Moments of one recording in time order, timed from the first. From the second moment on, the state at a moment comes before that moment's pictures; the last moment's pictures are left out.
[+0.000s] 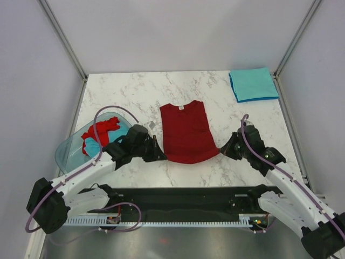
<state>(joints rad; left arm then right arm) -0.69 1.04 0.64 -0.38 0.25 -0.82 0.44 0.78 0.63 -0.63 -0.04 0.82</state>
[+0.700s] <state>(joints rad) -0.31 1.69 1.40 -0.43 0.36 -0.59 0.37 1.67 1.48 -0.47 0.08 0.59</state>
